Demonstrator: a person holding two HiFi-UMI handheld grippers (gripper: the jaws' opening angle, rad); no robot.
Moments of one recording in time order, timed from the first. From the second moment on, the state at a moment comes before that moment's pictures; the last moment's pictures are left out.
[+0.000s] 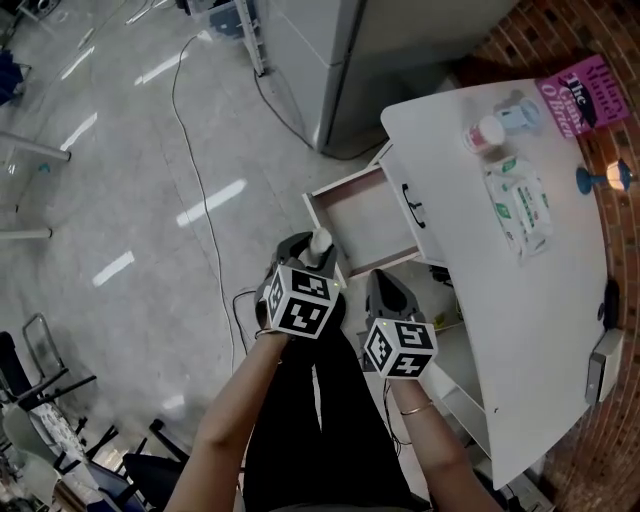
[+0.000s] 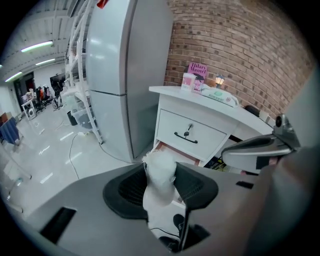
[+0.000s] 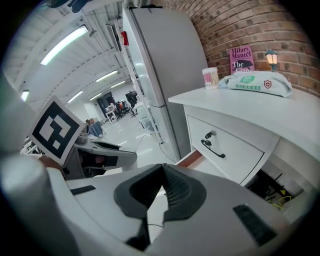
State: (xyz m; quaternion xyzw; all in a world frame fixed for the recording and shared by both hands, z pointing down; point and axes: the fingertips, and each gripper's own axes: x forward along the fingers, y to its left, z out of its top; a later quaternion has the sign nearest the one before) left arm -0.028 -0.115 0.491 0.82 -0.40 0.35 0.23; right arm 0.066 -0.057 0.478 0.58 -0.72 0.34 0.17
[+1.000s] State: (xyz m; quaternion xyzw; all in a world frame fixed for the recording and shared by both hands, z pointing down) left arm -0.129 -0.079 0.365 0.79 -0.52 0.20 0.26; right arm 0.035 -0.051 0.367 0.55 -0.77 0.29 0.14
